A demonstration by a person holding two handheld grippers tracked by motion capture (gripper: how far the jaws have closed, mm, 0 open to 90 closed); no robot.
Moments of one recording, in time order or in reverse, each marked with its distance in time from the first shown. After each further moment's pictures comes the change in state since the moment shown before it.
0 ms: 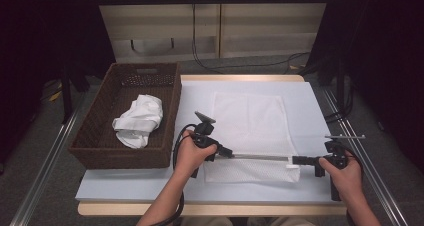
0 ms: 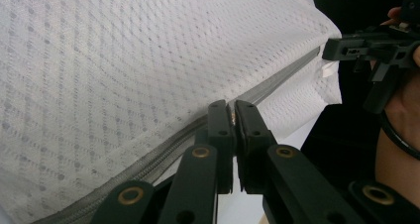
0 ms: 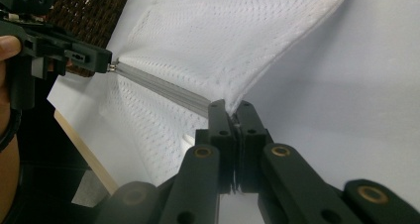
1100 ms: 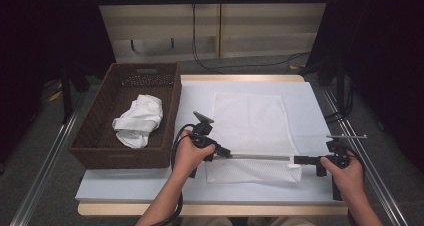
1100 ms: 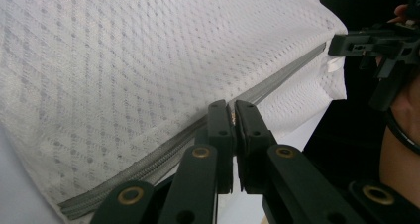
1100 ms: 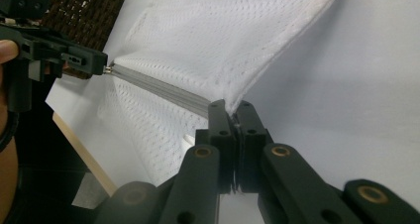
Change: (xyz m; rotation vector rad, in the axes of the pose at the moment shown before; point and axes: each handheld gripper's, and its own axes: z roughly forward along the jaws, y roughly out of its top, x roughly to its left) left arm 0.004 -0.001 -0.004 0.012 -0.015 -0.005; right arm -0.004 0.001 -0.003 -0.003 0.017 0.023
